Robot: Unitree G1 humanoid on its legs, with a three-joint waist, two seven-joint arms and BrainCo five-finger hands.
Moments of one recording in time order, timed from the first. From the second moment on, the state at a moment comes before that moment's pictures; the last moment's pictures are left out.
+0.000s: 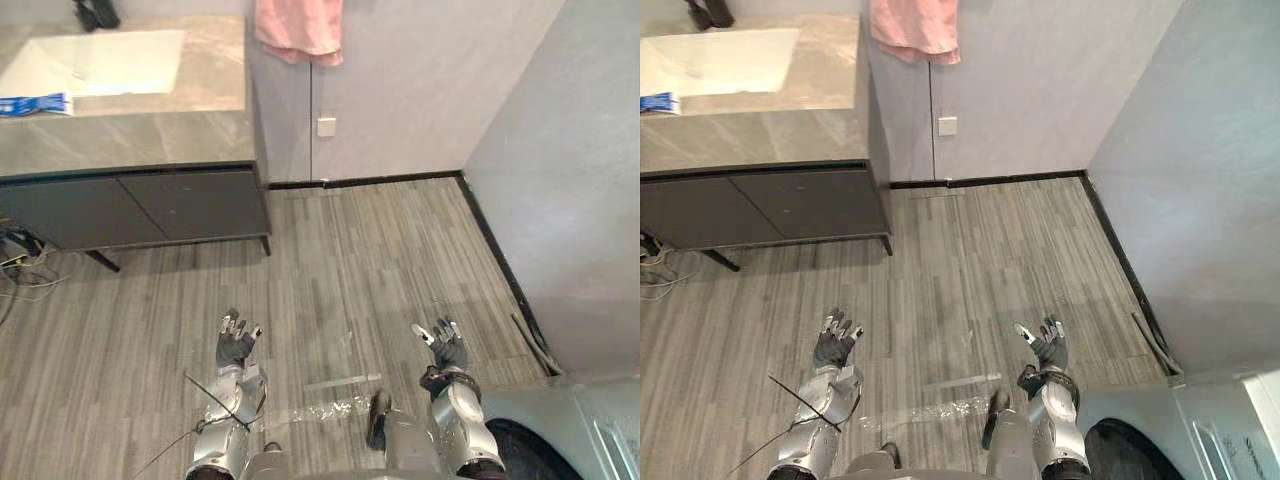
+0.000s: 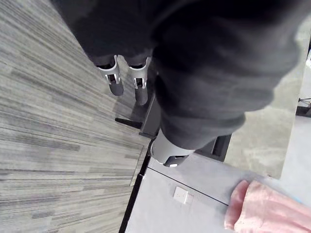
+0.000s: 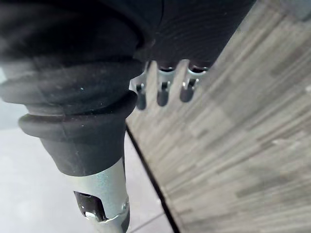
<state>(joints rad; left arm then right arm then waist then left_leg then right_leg) 0.10 0.05 -0.07 0.35 -0.47 -0.19 0.26 0.03 -0.03 -0.05 0.36 0.39 -0.15 -0.19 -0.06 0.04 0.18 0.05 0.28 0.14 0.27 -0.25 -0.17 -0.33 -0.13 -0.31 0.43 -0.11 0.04</state>
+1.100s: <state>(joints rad) 0.27 0.04 0.06 0.24 -0.51 -0.17 0.23 0.07 0.04 0.01 0.36 0.43 -0.15 -0.15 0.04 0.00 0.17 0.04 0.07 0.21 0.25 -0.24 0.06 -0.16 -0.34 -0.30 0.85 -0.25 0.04</state>
